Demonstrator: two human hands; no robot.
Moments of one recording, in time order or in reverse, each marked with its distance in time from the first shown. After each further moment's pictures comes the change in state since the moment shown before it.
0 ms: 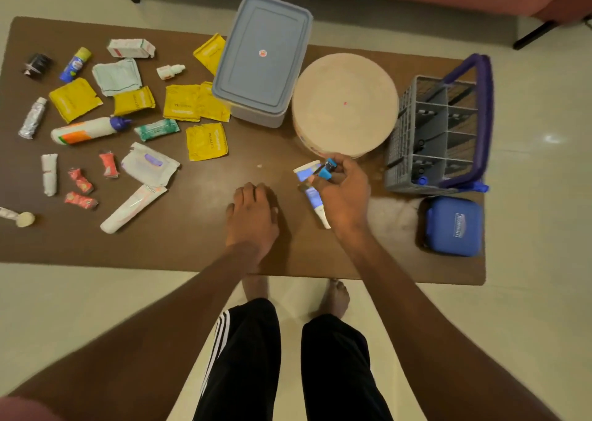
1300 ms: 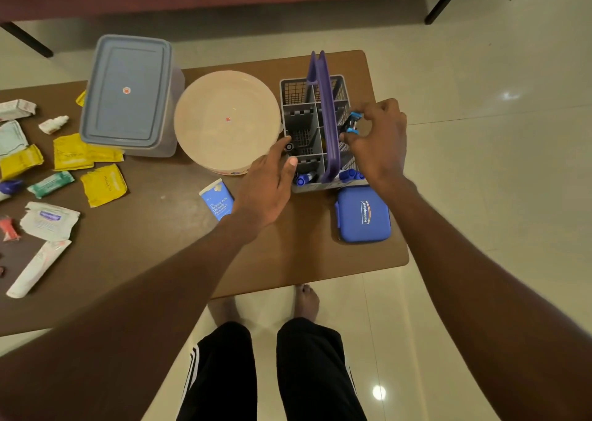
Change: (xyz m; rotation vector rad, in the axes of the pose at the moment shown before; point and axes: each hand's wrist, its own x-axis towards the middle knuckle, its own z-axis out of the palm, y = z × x) left_hand 0.050 0.219 -0.007 -0.512 -0.014 0.412; right_hand 0.130 -0.006 -0.242 -0.578 0.236 -0.346
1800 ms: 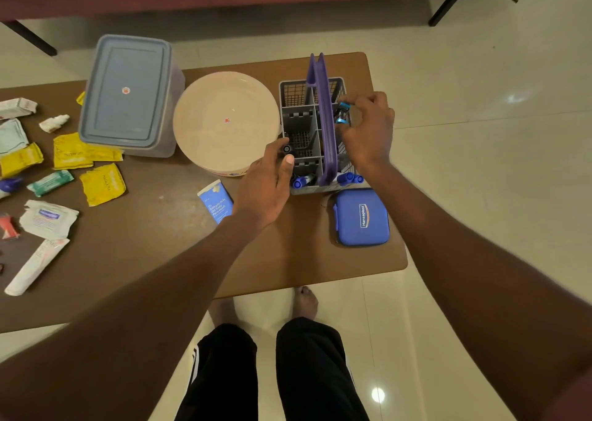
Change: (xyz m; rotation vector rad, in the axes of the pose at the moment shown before) left_hand 0.002 0.004 0.003 -0.022 0.054 -0.050; right_hand 0.022 -0.008 0.017 0.112 -0.045 0.020
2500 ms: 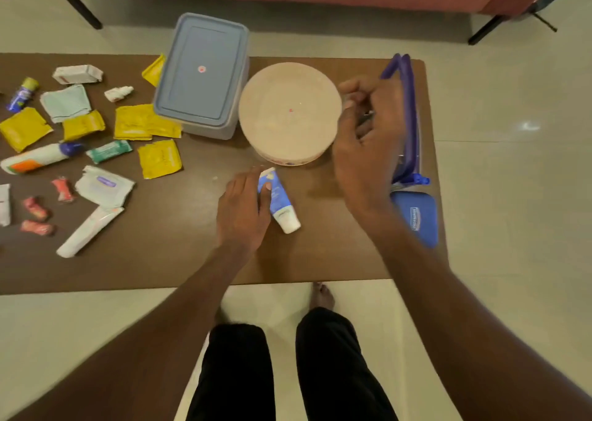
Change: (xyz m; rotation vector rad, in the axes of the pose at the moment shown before) left_hand -0.087 -0.106 -0.082 0.238 0.246 -0.134; right_hand -0.112 -0.154 0.050 0.416 0.313 -0.425
